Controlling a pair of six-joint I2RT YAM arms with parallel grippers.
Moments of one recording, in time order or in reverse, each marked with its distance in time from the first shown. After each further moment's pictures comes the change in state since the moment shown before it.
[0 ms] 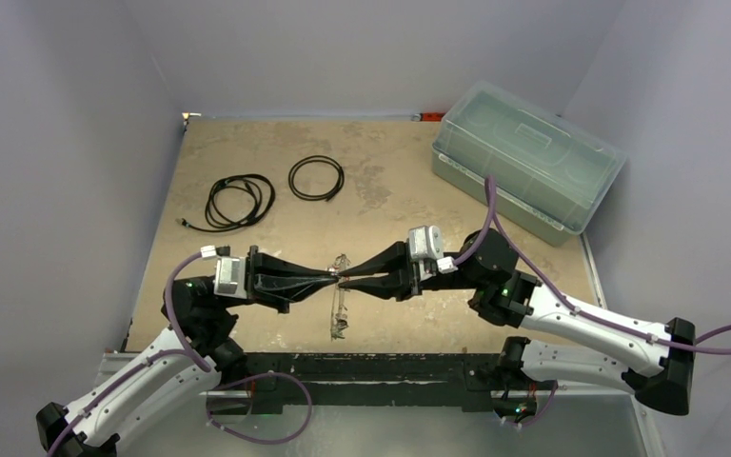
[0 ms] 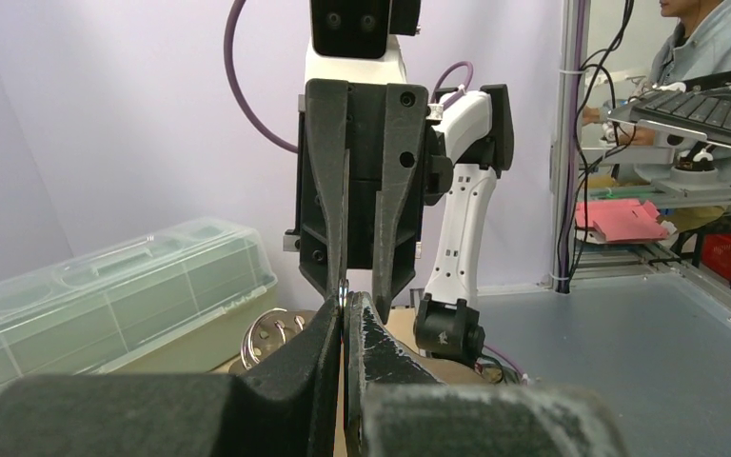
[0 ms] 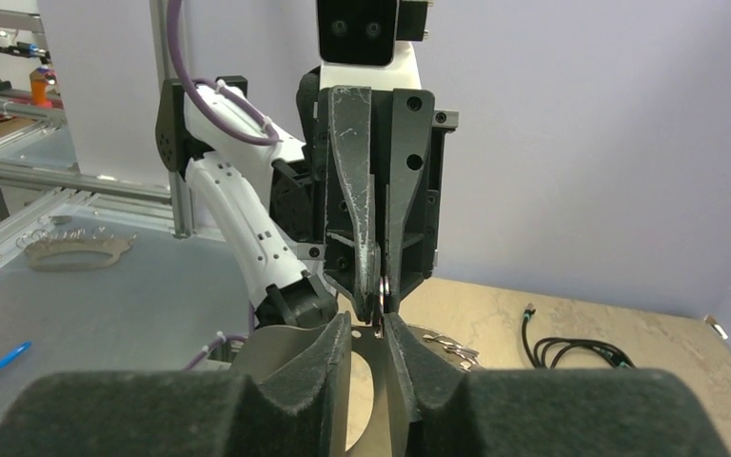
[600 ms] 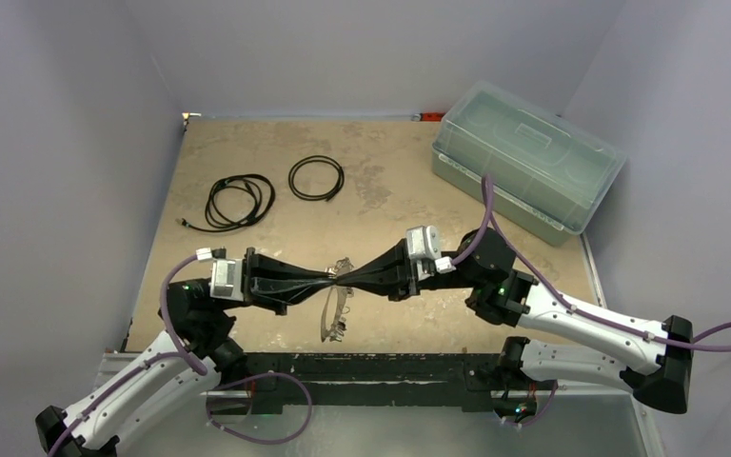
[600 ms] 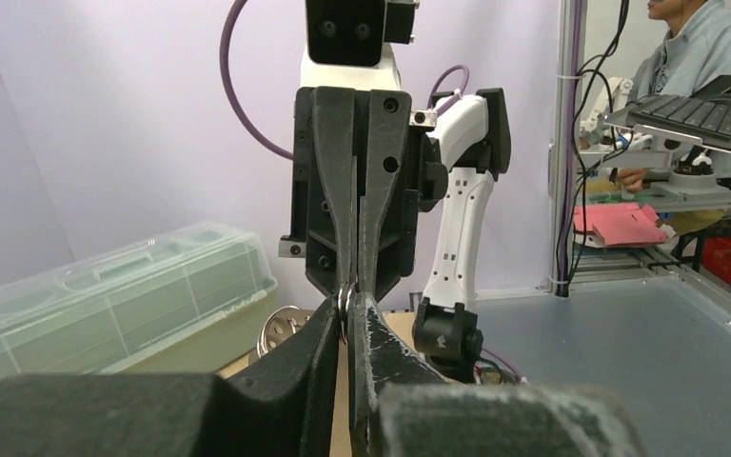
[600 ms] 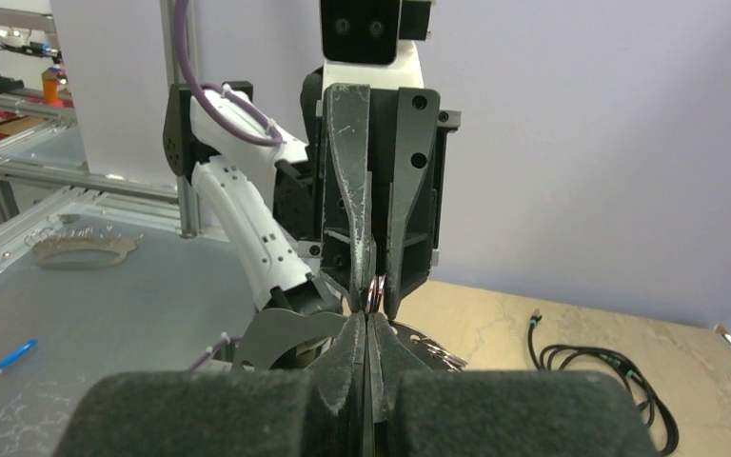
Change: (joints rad) left arm 0.000 -0.016 -0.003 0.014 -0.004 -0.012; right arm -0.001 0.021 0.005 0.039 -0.018 0.004
